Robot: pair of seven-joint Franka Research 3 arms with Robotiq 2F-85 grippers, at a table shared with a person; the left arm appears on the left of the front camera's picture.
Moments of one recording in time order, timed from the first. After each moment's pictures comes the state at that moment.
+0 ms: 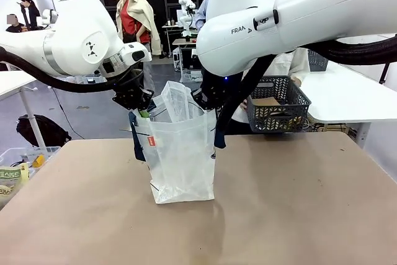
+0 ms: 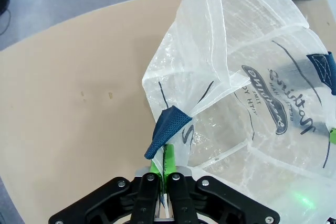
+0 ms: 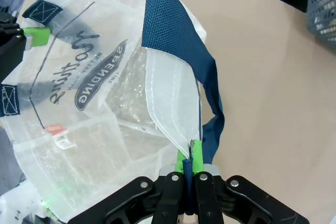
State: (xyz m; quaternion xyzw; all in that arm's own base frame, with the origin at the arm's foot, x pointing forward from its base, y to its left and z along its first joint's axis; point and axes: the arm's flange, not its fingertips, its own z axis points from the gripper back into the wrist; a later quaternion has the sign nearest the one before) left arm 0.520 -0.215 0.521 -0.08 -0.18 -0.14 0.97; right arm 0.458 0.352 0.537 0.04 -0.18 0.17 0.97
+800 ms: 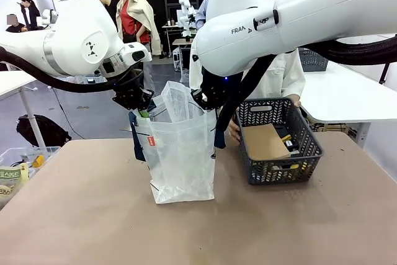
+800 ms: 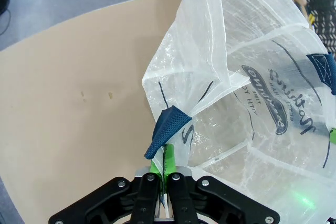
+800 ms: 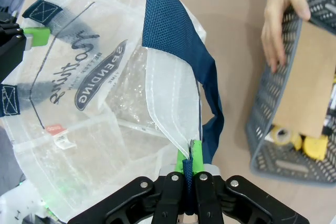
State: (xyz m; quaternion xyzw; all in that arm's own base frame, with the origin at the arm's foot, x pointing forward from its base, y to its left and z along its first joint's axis) left arm 0.520 -0.215 0.521 -0.08 -0.18 -0.14 0.97; right arm 0.458 0.352 0.537 0.04 -0.18 0.17 0.97
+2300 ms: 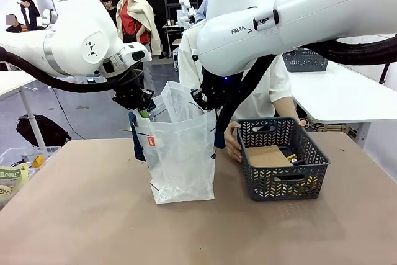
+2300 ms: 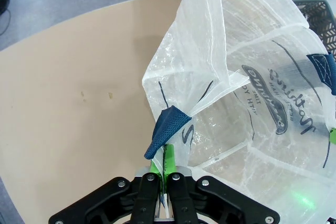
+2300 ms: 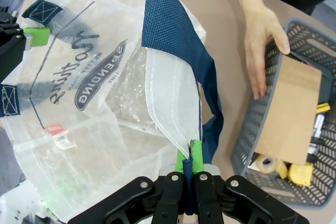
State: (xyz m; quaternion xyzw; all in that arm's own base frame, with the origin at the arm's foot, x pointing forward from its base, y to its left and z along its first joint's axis) left arm 0.520 -0.215 0.521 -0.08 -0.18 -0.14 0.97; right arm 0.458 0.352 0.537 0.04 -0.18 0.17 0.97
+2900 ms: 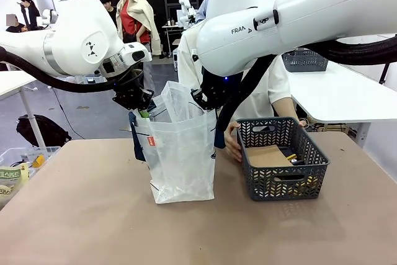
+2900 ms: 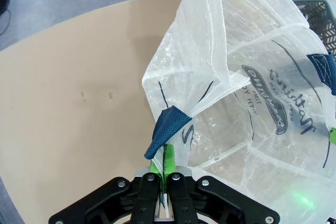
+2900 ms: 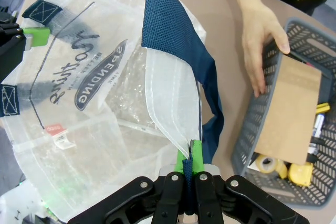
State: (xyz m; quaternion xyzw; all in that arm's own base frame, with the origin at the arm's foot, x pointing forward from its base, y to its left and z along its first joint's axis) left arm 0.520 -0.215 0.521 -0.08 -0.18 -0.14 0.97; right arm 0.458 0.352 0.537 0.04 -0.18 0.17 0.97
